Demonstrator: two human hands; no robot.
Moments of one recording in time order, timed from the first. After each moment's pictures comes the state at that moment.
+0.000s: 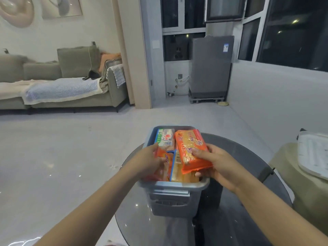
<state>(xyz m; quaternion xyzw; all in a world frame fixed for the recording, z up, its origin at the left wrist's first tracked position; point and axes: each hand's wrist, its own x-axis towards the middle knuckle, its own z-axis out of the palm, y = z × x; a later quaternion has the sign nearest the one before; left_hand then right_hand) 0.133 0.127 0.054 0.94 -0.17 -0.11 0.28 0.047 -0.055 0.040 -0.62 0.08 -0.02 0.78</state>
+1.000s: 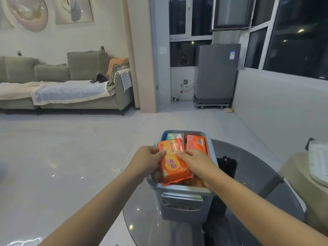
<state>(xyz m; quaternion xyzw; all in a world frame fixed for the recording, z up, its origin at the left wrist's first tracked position) 0.134 0.152 0.058 0.84 -0.08 -0.11 0.53 0.089 0.007 0.043 -0.80 0.15 0.00 0.59</state>
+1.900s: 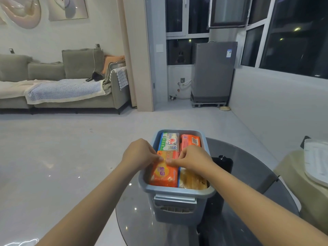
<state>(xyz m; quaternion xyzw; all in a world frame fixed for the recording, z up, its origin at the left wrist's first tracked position) 0.162 0.140 0.066 0.96 -0.11 -0.06 0.26 0.119 -0.021 0.031 -0.94 0.10 -0.03 0.32</state>
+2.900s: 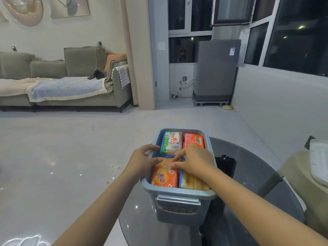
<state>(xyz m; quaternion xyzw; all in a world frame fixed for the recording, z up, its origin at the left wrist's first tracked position) 0.168 0.143 0.023 0.87 -0.07 -0.07 0.49 0.125 -0.017 0.020 -0.97 0.06 -0.09 0.21</state>
